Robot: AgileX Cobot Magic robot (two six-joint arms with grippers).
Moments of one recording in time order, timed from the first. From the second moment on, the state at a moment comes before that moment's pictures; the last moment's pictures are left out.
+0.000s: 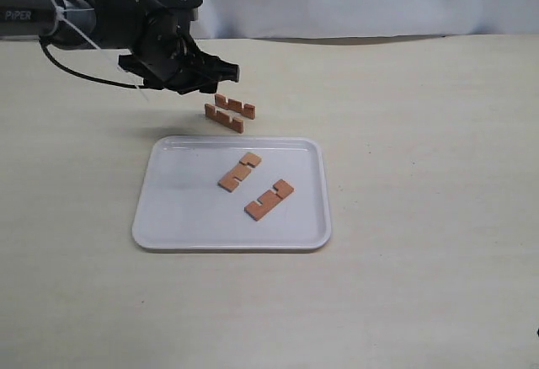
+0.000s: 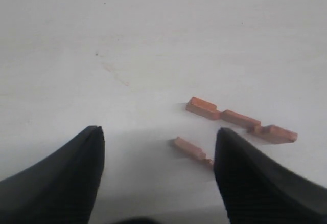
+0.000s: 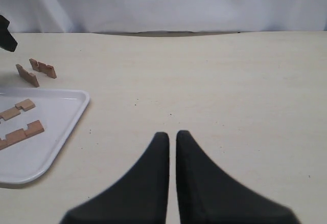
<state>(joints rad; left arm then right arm) -0.44 2.19 -1.57 0.31 0.47 -0.55 -0.25 0.00 0.00 0.15 0.35 -0.14</state>
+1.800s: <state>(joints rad) -0.47 2.29 -1.65 0.23 0.47 -0.68 -0.25 0.00 0.00 0.15 0.35 -0.14</state>
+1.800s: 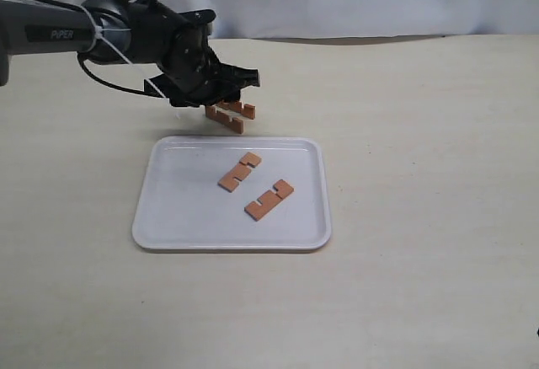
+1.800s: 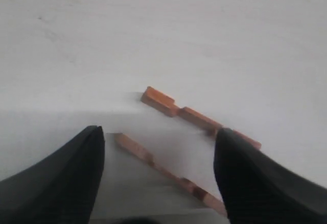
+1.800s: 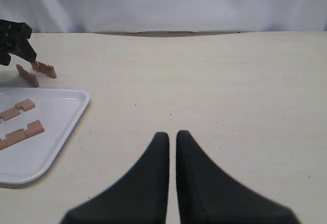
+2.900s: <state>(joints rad) -0.48 2.32 -1.76 0.23 0.66 -0.35 -0.25 0.00 0.00 0.15 0.35 -0.14</state>
